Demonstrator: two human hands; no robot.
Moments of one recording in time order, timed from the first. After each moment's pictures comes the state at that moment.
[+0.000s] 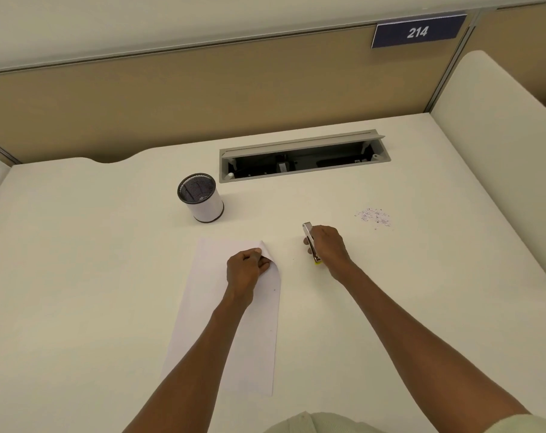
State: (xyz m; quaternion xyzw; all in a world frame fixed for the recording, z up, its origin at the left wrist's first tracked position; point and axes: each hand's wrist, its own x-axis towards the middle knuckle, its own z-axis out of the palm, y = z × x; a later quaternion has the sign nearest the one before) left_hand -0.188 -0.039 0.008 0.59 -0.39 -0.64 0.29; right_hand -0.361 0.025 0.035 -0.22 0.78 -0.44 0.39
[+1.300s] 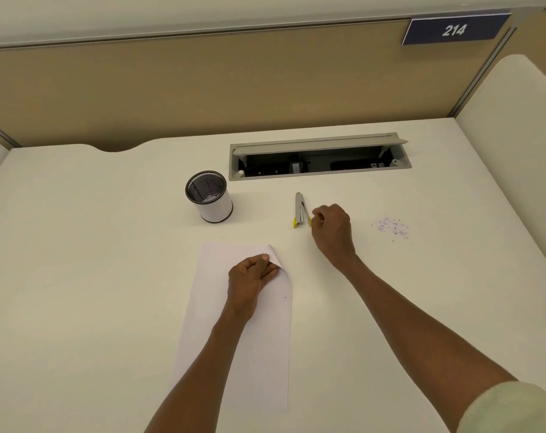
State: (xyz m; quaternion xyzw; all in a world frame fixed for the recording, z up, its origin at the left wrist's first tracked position) left_hand -0.171 -0.046 -0.011 0.49 -0.32 -0.74 0.33; right_hand -0.383 -0.036 0.005 -0.44 0.82 -0.36 0.08
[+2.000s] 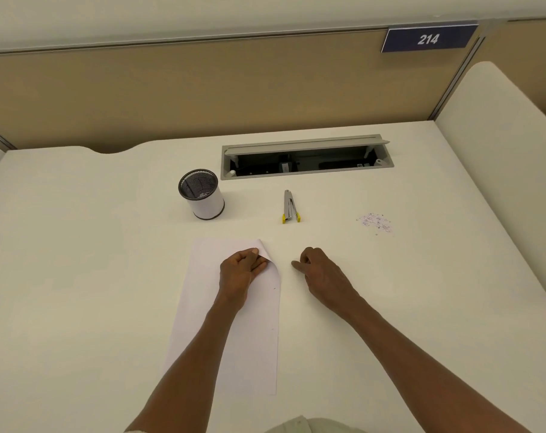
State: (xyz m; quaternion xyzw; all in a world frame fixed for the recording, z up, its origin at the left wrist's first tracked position) left_hand -0.172 -0.045 -0.014 0.51 -0.33 -0.72 0.33; right_hand -0.350 0.067 -0.013 -0.65 0.73 -0.19 0.09
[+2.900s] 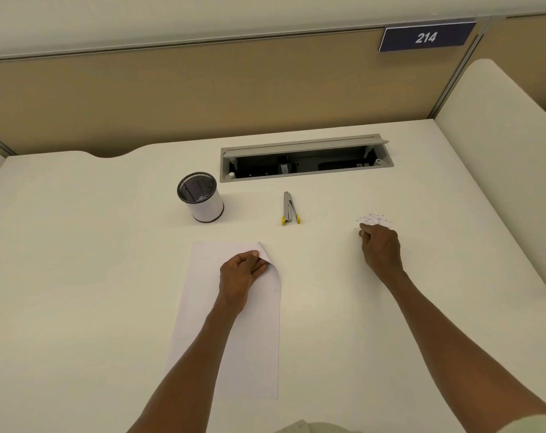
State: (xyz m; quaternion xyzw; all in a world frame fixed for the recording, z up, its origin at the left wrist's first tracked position) left_hand -0.171 -0.045 -0.011 0.51 -0.34 -0.72 0.33; right_hand -0.462 0.066 -0.009 -0.37 0.88 -0.27 0.08
